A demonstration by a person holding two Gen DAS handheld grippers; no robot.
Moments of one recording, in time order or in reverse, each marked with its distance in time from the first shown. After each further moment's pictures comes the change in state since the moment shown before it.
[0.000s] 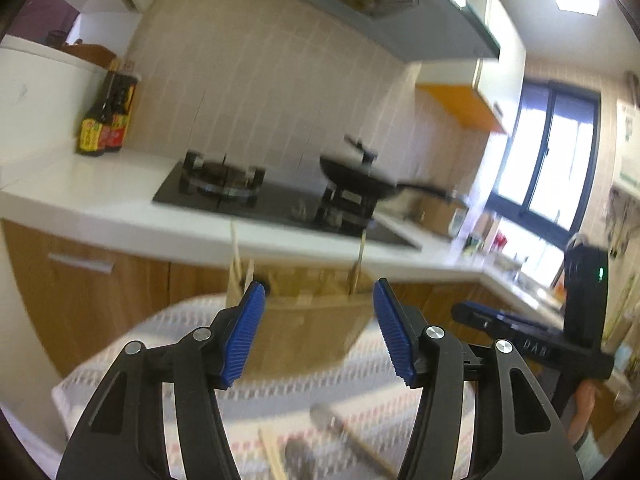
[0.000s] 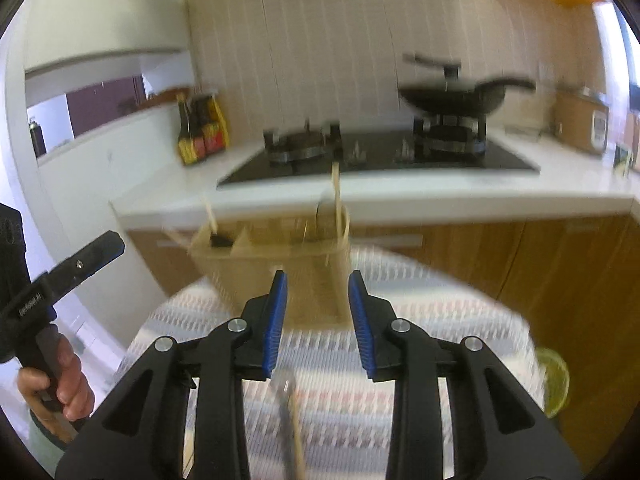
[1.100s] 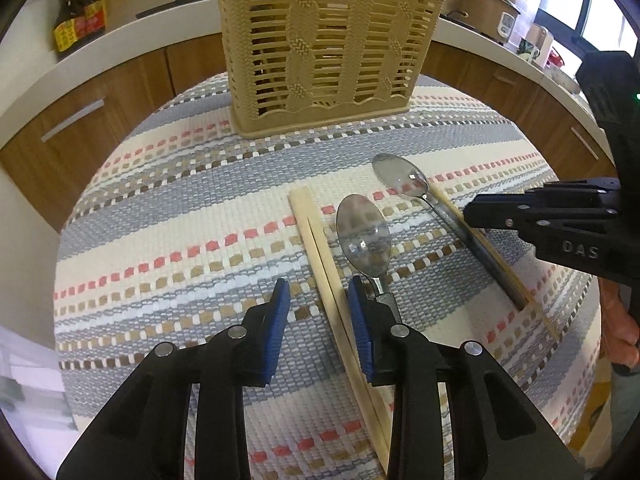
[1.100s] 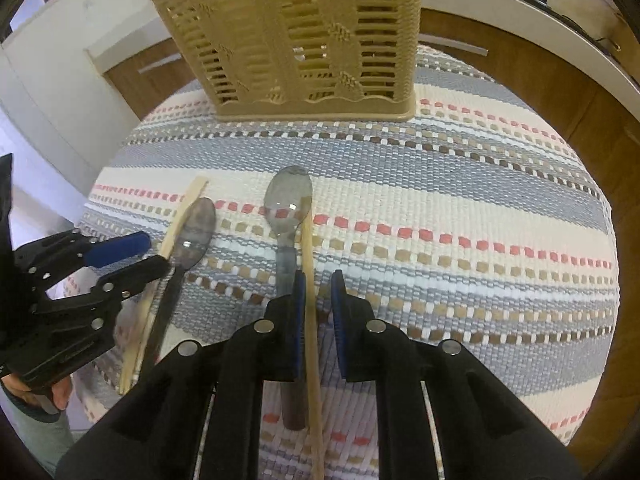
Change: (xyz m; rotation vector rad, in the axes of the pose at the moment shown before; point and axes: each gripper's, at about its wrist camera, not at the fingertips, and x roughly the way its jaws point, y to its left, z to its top) left arm 0.080 0.018 -0.131 0.160 0.635 0.194; right arm 0.114 0.018 -0.106 -0.076 0.545 0.016
